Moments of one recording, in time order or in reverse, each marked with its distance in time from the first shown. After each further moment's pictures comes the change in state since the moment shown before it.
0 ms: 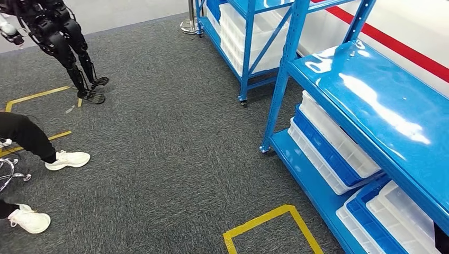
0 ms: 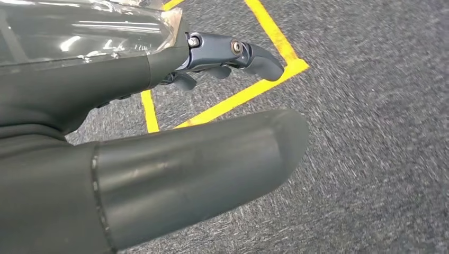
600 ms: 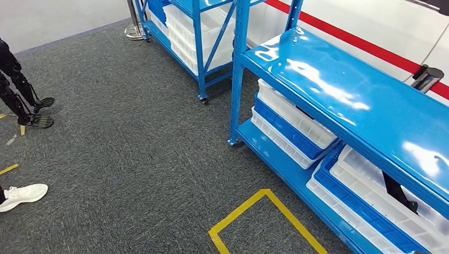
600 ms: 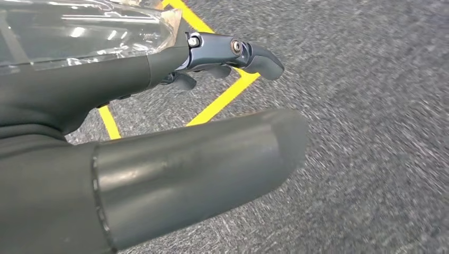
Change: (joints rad) left arm -0.002 -0.002 -0.006 0.000 -0.006 0.003 0.011; right arm 0.003 -0.001 0.000 0.002 0.001 0.002 0.001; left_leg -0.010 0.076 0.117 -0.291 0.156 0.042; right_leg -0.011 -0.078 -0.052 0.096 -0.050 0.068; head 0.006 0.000
